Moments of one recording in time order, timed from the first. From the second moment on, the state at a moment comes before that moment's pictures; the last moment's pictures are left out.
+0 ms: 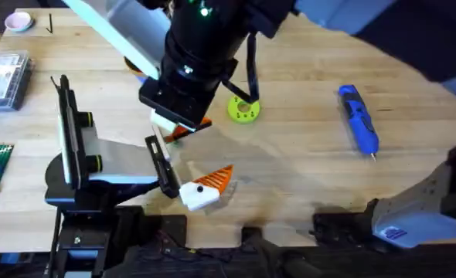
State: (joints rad) left arm 0.00 0.00 0.01 -0.11 1.15 0.02; right arm 1.05 1.86 2.07 -1.40 -0.13 -0.08
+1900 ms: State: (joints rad) left arm 0.00 0.00 0.01 -0.11 1.15 0.02; right arm 1.05 1.93 2.07 -1.39 -0.12 -0.11
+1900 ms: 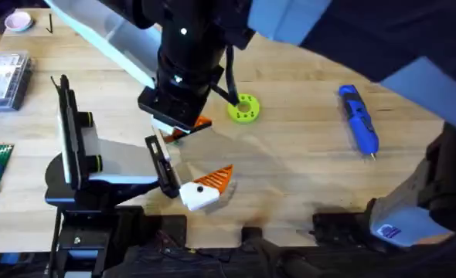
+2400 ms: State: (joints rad) left arm 0.00 0.01 0.01 -0.11 1.15 0.01; right arm 1.05 1.97 2.08 -1.39 -0.12 -0.10
